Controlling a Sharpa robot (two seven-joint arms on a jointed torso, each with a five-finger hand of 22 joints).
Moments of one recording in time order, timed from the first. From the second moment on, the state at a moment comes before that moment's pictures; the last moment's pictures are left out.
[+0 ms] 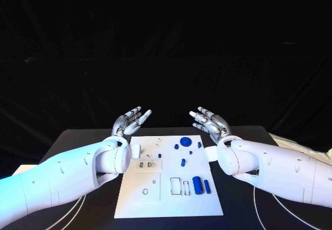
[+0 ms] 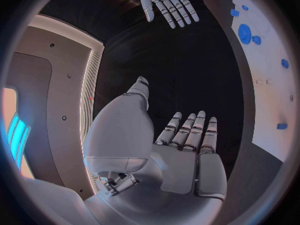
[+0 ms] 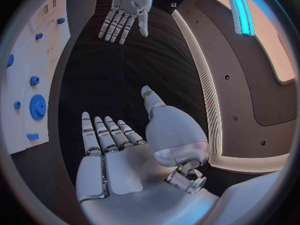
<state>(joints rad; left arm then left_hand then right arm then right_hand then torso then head) 1.09 -0.67 -0.01 1.36 0.00 -0.60 0.48 1.26 -0.14 0.07 0.28 0.04 0.39 0.15 0.04 0.04 0.37 0.25 0.03 0.04 0.41 0.24 0.04 0.05 0.09 0.24 0.28 0.03 0.04 1.10 -0.72 -0.05 1.42 -0.06 -0.53 0.45 1.05 0.15 0.02 -0.13 0.23 0.23 0.14 0.02 0.03 0.29 0.24 0.03 0.03 0.27 0.23 0.03 0.03 0.06 0.35 0.28 0.05 0.05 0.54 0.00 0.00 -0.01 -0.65</state>
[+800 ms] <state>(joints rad) 1.09 -0.75 -0.01 1.43 -0.01 -0.48 0.48 1.36 -0.04 0.10 0.20 0.05 0.83 0.21 0.11 0.07 0.86 0.21 0.11 0.06 0.95 0.16 0.18 0.10 0.16 0.82 0.26 0.22 0.11 1.16 -0.72 -0.06 1.27 -0.60 -0.32 0.37 1.28 0.13 0.16 -0.28 0.18 0.88 0.22 0.08 0.06 0.99 0.18 0.11 0.06 1.02 0.14 0.13 0.06 0.16 0.87 0.25 0.23 0.09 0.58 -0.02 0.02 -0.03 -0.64</state>
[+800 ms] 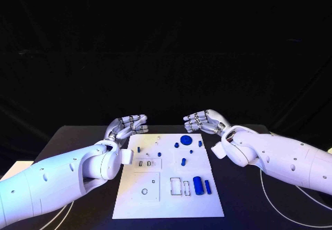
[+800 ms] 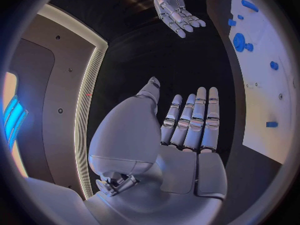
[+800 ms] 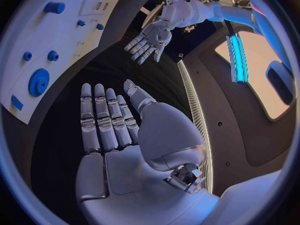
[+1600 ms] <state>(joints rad) 1.10 -0.87 0.01 1.68 -0.04 -0.41 0.47 1.35 -0.01 0.09 0.13 0.05 0.97 0.22 0.10 0.07 1.05 0.16 0.11 0.07 1.21 0.09 0.24 0.17 0.17 1.07 0.20 0.27 0.12 1.24 -0.69 -0.03 1.31 -1.43 -0.28 0.05 1.25 0.00 0.24 -0.28 0.23 1.06 0.15 0.07 0.07 1.22 0.08 0.07 0.07 1.47 -0.01 0.47 0.31 0.18 1.22 0.08 0.67 0.31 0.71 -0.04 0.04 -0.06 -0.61</state>
